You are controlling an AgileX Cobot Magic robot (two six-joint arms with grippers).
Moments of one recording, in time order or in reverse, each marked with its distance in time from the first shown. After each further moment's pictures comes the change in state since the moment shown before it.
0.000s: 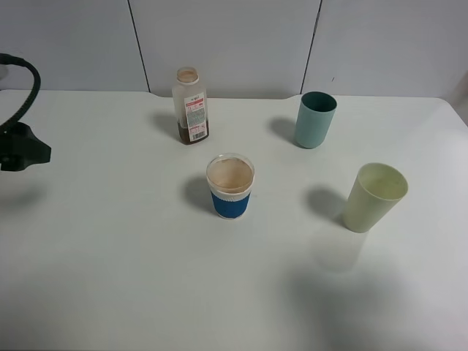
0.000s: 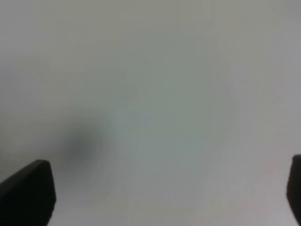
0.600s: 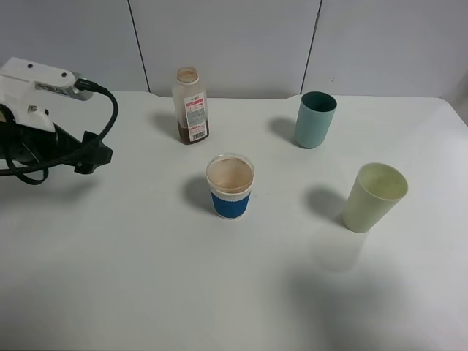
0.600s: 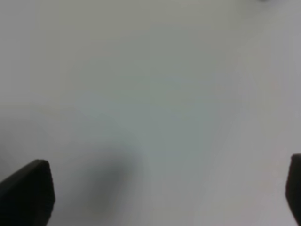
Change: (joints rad) left arm -0.198 0.296 -0.001 0.047 -0.366 -0.001; right arm 0.000 0.000 0.000 0.000 0.000 0.000
